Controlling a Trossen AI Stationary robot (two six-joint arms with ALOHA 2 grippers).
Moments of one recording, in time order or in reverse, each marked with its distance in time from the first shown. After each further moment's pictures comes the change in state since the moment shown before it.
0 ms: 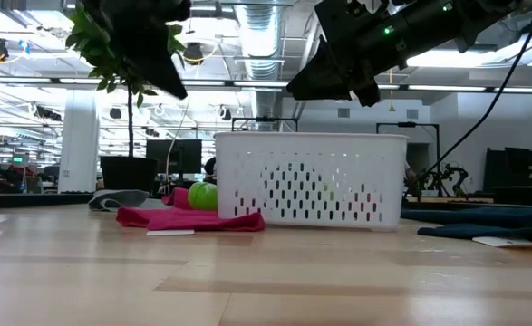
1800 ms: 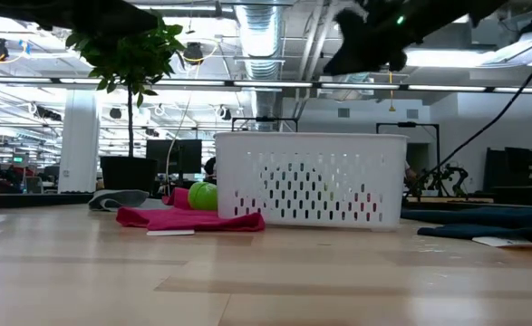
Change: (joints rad) left arm 0.022 -0.728 -0.537 0.687 -0.053 0.484; right arm -0.175 -0.284 0.000 -0.224 0.155 -0.248
